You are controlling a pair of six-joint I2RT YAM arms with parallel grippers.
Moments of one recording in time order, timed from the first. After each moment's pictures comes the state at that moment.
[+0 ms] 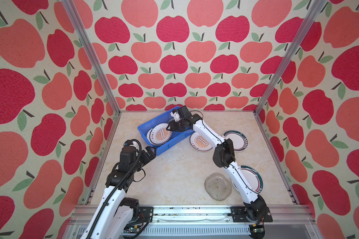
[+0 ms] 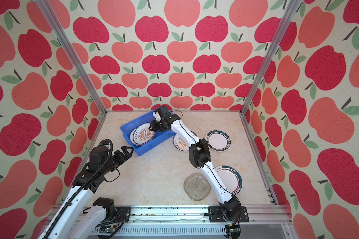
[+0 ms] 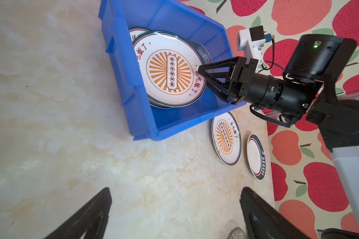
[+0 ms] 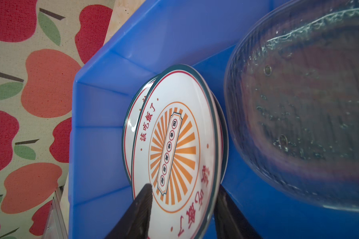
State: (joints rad) left arm -0.18 0.70 0.61 -0.49 0.18 -0.76; right arm 0.73 2.69 2.68 -0.82 -0.42 0.44
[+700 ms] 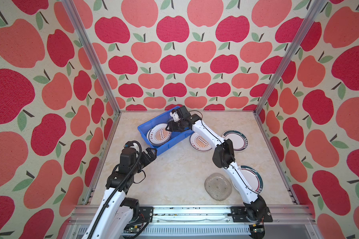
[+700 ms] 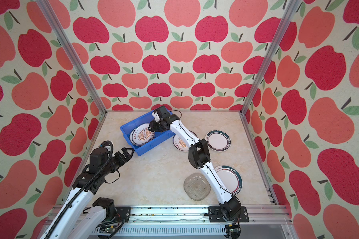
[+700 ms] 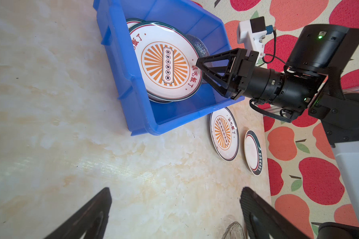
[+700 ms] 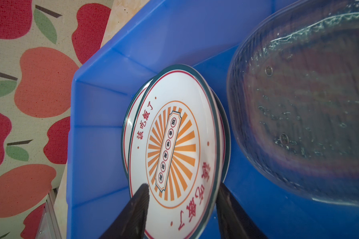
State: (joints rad) left arm -0.18 0.69 0.58 -0.48 0.21 -0.77; right arm 0.74 2.70 2.69 -0.82 -0.39 0.44
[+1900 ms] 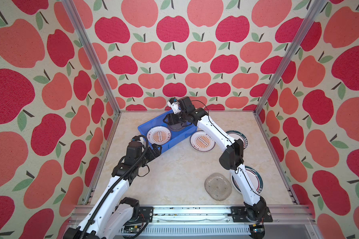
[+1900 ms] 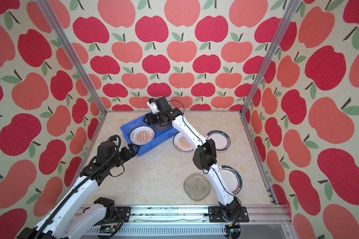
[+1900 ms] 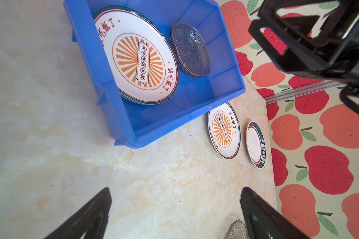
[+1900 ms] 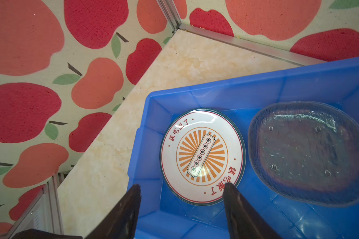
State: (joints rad) left arm -0.27 0.88 0.64 -0.38 0.19 -0.74; right arm 0.75 2.41 2.51 -0.72 -0.40 0.27
